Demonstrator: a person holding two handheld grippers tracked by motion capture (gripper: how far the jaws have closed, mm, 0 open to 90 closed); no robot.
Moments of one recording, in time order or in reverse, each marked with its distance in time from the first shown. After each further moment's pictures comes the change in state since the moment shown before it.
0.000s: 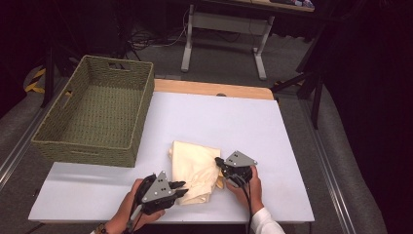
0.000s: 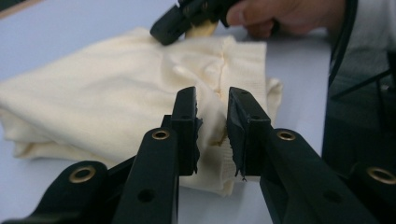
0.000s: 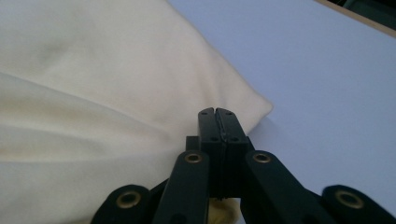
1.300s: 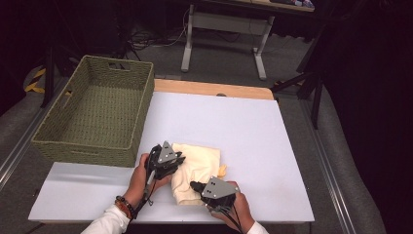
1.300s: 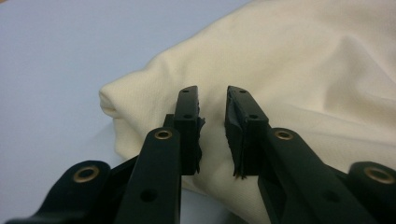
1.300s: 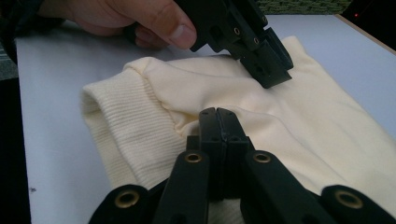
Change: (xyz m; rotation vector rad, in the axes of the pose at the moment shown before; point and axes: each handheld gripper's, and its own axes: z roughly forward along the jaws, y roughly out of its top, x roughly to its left) left arm 0.075 -0.008 0.065 0.122 0.210 -0.124; right arm 0.083 0.012 -0.024 -0.070 0.231 -0.242
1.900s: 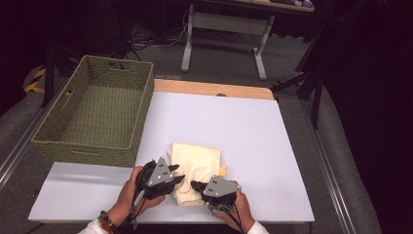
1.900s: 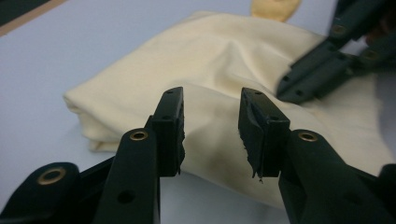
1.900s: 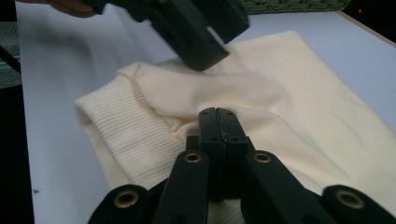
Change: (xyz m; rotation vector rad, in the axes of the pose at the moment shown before) left arm -0.046 -0.005 -0.064 -0.029 -0.095 0.099; right arm -0.003 -0.001 -0.001 -0.005 0.014 0.033
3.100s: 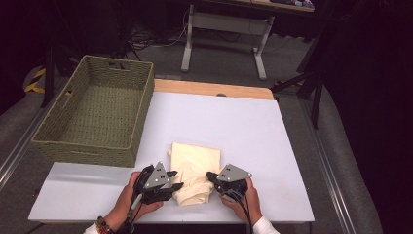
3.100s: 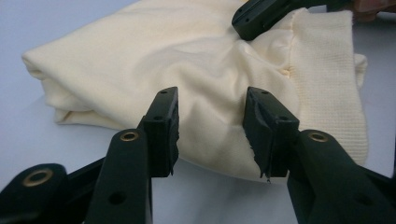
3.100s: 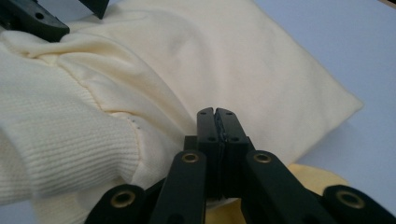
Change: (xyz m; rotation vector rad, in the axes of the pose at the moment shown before) left arm 0.006 -0.012 0.007 0.034 -0.035 -0.023; right arm -0.040 -0.023 -0.005 0.086 -0.100 0.146
